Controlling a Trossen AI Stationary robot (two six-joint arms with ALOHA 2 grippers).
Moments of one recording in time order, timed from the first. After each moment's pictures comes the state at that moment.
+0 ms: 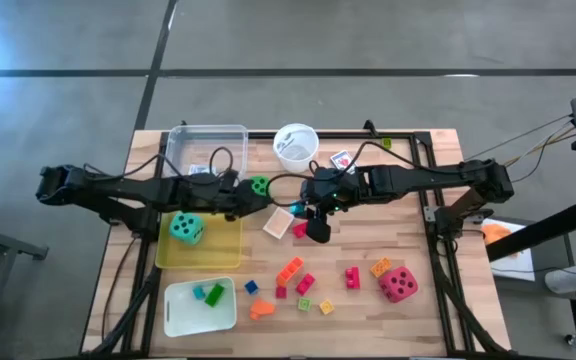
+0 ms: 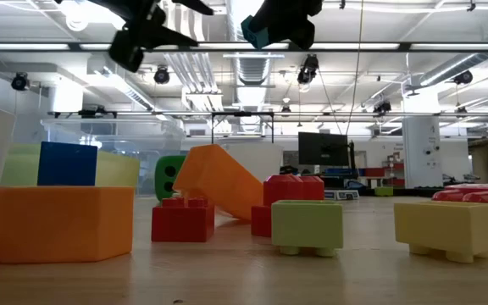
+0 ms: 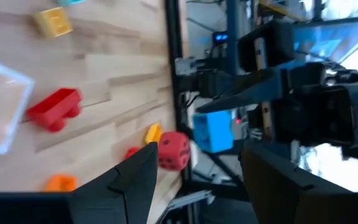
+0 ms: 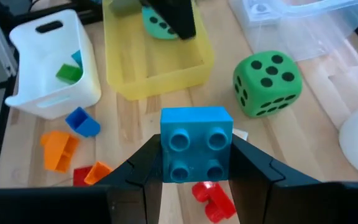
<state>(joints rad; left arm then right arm) -0.05 1.14 0.81 -0.04 -0.15 -1.49 0.04 1.59 1.43 -0.58 0.05 0.28</state>
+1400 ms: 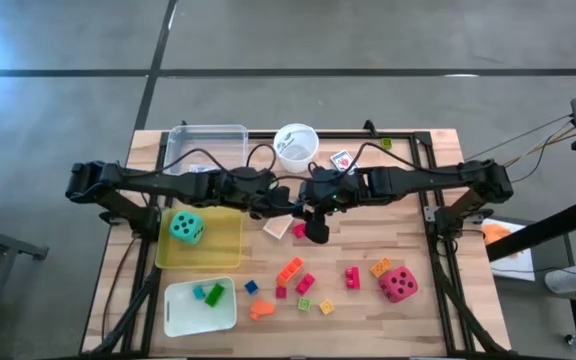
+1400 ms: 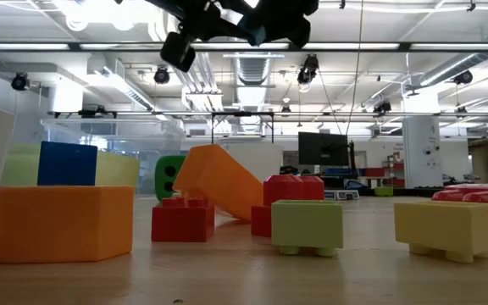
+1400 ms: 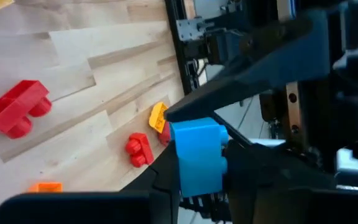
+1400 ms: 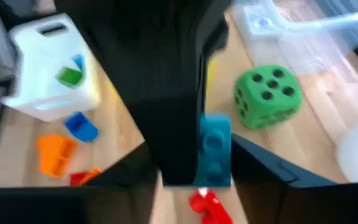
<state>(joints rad) -0.01 1.45 1.09 -0.10 0.05 -1.35 0.05 1.59 1.43 -0.54 0.06 0.23</state>
